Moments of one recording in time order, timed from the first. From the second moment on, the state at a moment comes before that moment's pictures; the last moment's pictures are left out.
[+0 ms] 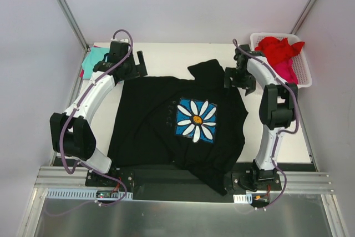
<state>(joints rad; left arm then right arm) -0.22 1.55 1.37 -0.60 -0.03 -0.39 0.14 2.10 1.71 -1.02 0.10 0.23</state>
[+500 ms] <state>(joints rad) -0.24 1.53 1.36 -0.61 0.03 -0.42 0.29 1.49 1.18 -0.84 -0.29 0.43</state>
